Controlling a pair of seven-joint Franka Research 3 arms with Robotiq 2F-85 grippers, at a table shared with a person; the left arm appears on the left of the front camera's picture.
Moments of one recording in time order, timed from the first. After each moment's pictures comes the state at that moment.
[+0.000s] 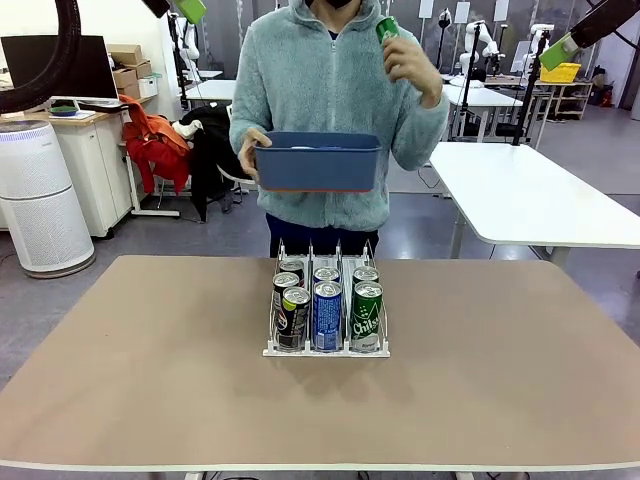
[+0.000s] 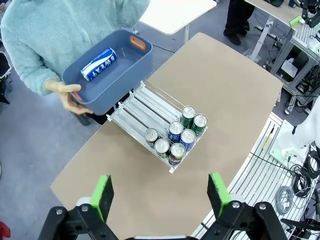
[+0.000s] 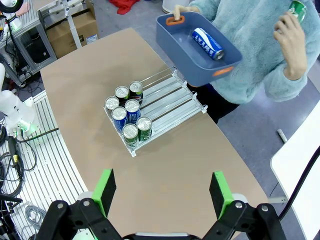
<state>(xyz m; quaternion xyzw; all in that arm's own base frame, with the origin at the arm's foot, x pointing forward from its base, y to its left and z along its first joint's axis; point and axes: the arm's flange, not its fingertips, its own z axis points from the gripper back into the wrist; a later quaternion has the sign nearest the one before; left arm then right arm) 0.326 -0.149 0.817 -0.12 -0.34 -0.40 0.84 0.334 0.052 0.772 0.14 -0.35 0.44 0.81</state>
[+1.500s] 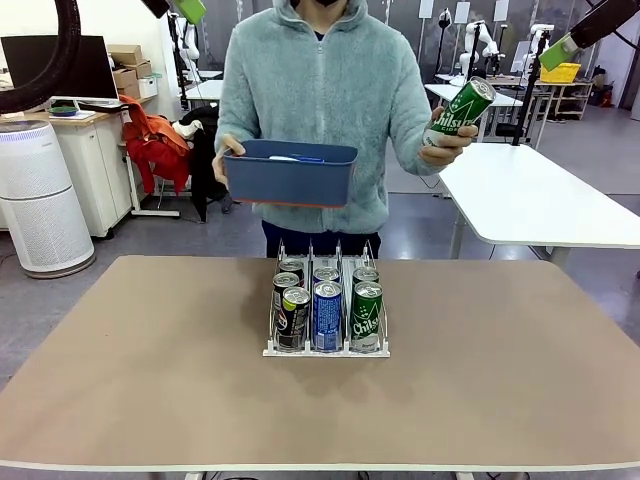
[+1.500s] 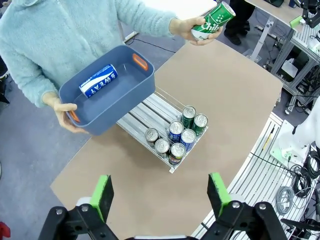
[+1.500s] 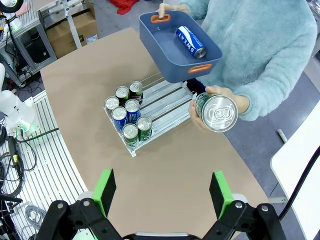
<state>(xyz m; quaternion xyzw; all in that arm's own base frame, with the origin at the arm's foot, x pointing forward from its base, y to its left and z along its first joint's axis) 0.327 -0.149 0.817 -0.12 -0.34 -0.40 0.84 0.334 0.052 0.772 0.14 -0.35 0.44 0.81</state>
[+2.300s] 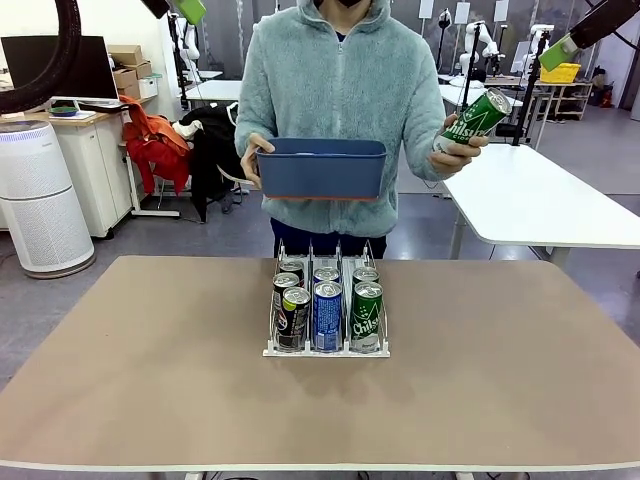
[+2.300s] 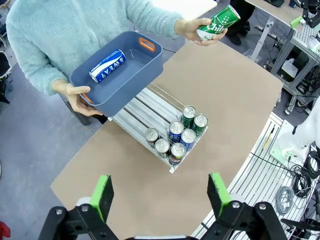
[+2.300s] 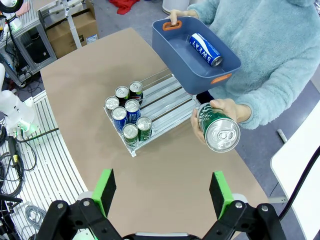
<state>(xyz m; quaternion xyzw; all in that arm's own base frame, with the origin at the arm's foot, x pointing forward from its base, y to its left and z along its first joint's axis) 0.327 -0.149 0.817 -0.12 -0.34 -0.40 0.84 0.334 0.052 0.772 0.14 -0.35 0.44 0.81</state>
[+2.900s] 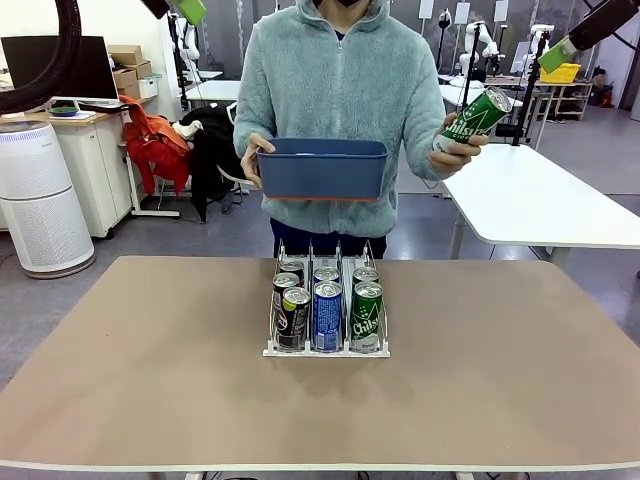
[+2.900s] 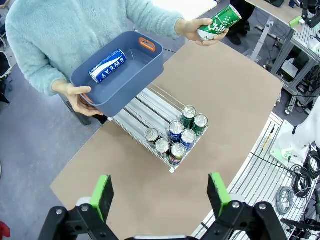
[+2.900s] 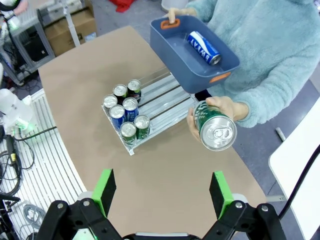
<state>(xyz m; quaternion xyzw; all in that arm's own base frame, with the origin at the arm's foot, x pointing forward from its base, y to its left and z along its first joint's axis) 0.327 -0.149 0.817 -0.12 -0.34 -0.40 0.84 0.337 0.052 0.771 0.13 -0.35 0.44 0.82</state>
